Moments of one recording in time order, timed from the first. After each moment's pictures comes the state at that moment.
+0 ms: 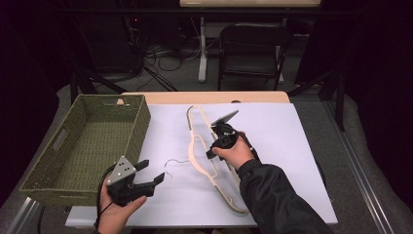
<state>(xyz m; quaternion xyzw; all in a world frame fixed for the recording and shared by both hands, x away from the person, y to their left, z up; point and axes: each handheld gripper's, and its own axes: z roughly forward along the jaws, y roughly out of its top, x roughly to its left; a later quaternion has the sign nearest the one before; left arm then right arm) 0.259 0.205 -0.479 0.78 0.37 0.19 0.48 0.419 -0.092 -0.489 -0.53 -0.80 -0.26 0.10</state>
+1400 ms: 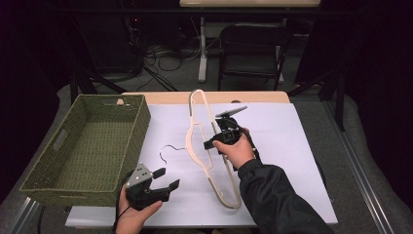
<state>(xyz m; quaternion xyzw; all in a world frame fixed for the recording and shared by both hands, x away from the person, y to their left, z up) 0.260 0.168 -0.509 0.78 0.38 0.13 0.49 0.412 -0.098 -0.463 -0.54 -0.76 -0.36 0.08</state>
